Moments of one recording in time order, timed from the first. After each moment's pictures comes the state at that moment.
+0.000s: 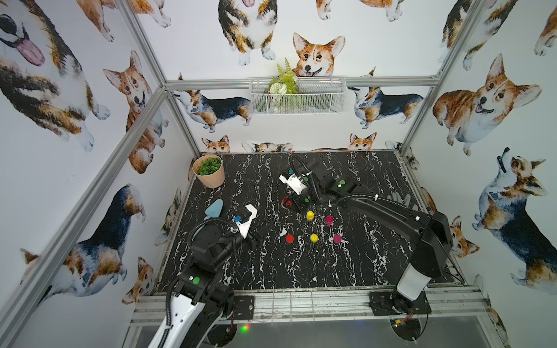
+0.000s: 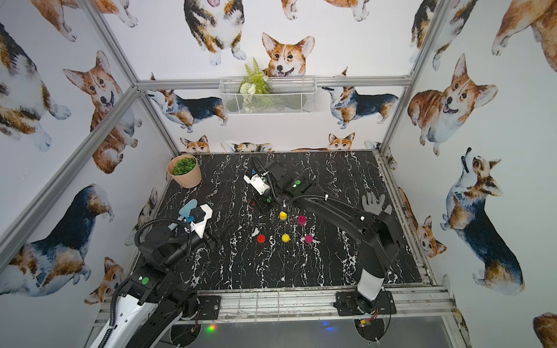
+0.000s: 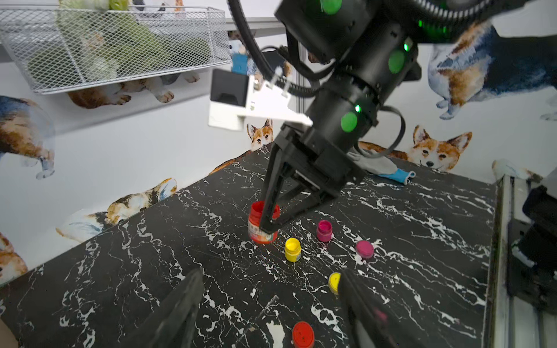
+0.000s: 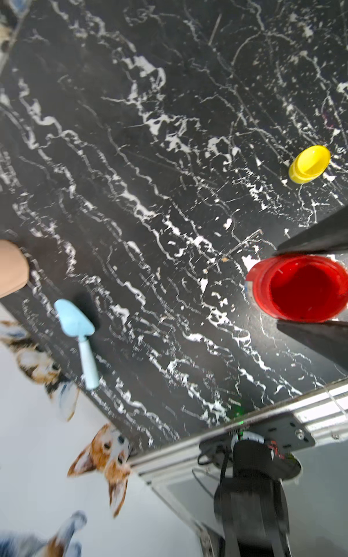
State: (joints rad) left arm -0.42 0.41 0.50 -0.18 0.40 0.15; right arm 0.89 1.72 1.59 -0.65 -0.27 0.11
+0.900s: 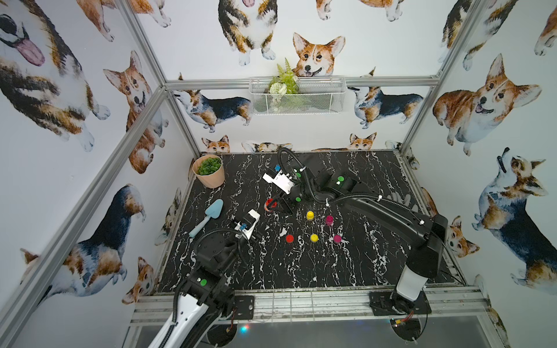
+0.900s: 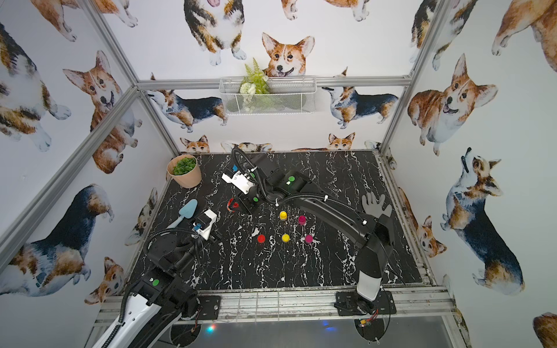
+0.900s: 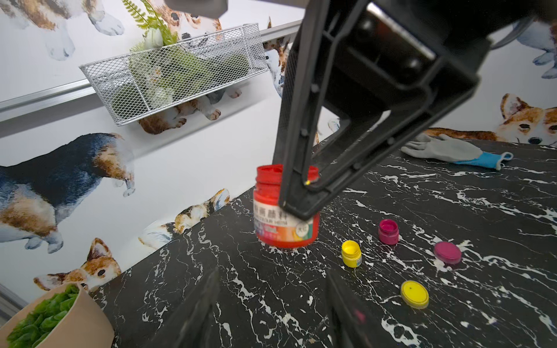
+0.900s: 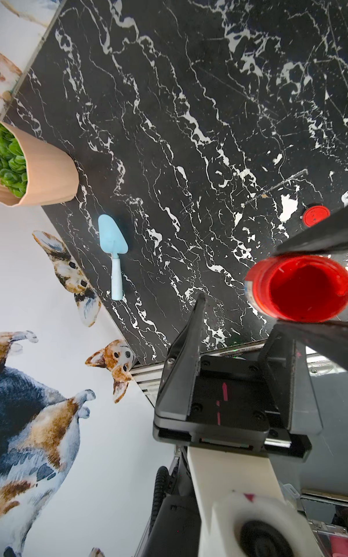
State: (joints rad) left arm -0.49 0.37 0.35 0.01 0.14 0.28; right arm 0.99 1.76 1.82 -0.75 -0.39 0.08
